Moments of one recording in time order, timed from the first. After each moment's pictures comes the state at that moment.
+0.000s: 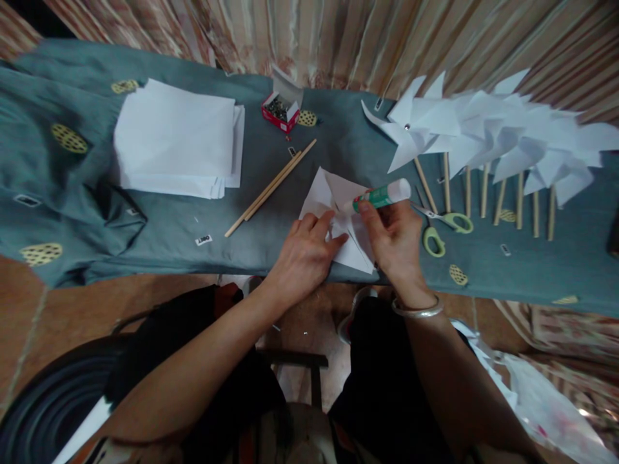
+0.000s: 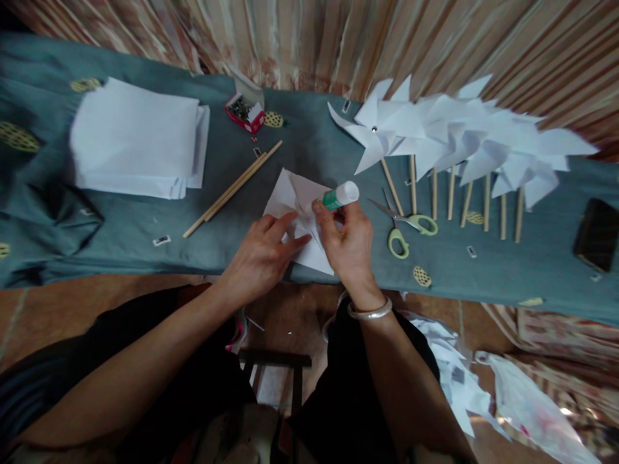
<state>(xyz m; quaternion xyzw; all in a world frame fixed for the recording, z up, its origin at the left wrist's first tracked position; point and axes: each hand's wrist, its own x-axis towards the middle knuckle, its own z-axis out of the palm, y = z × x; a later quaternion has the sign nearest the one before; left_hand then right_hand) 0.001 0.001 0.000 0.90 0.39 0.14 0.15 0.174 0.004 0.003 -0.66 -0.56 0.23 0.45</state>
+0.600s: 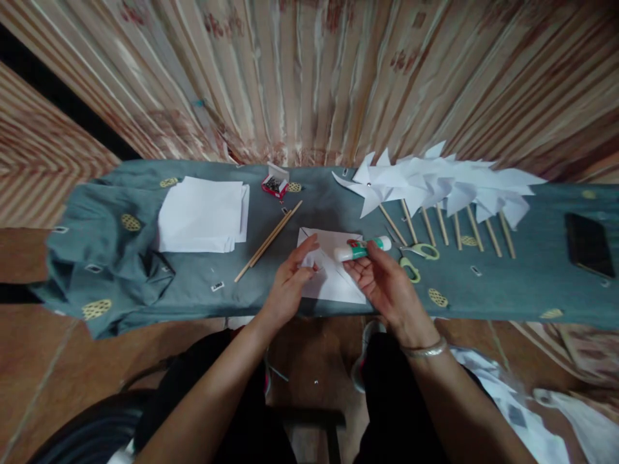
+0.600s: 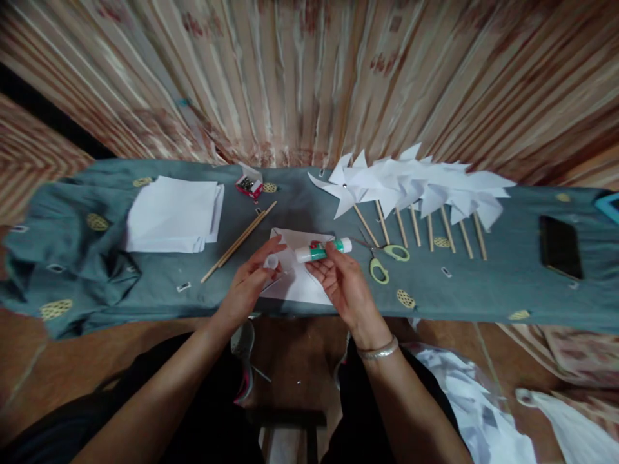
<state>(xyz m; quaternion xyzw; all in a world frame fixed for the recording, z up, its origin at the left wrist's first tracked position) -0.006 0.013 0.014 0.52 0.43 0.40 0.62 0.174 -0.012 0.028 -0.45 -0.15 0.65 0.60</state>
